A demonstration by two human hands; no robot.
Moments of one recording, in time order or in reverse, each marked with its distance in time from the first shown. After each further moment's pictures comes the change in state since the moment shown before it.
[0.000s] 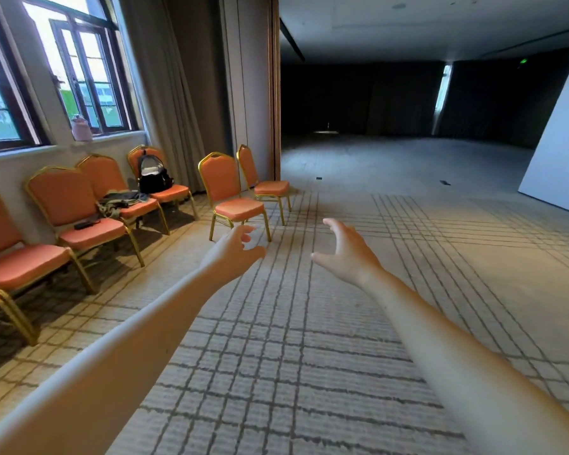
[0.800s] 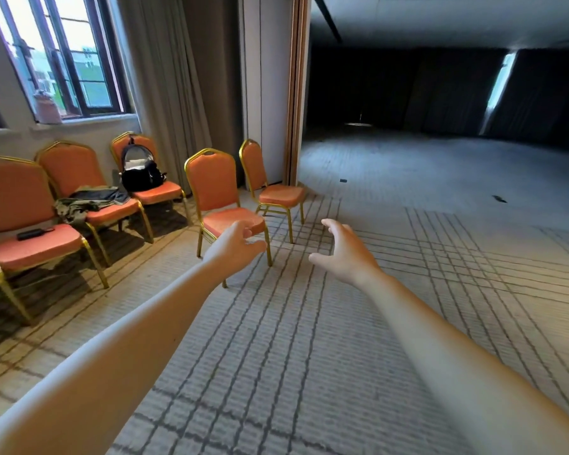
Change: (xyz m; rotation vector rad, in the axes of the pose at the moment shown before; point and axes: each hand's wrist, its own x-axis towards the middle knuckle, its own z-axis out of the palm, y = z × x) left_hand 0.638 -0.030 0.168 0.002 0.041 -0.111; right_hand 0.624 0.240 0.088 0.015 -0.132 -0.044
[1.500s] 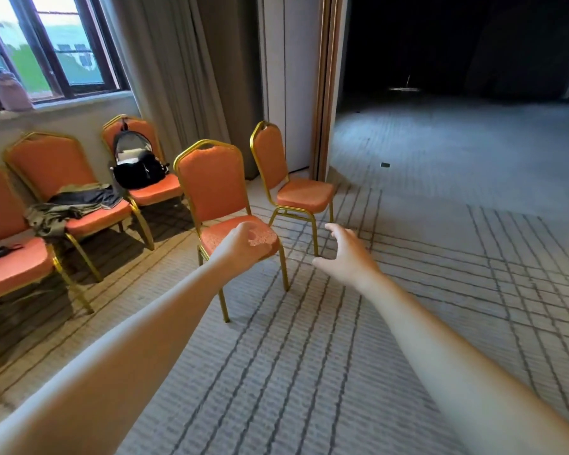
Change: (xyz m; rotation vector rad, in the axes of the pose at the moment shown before) left_hand 0.525 -0.062 0.098 0.045 0.011 -0.138; right_hand 0.529 0.172 0.101 0.054 -0.144 0.046
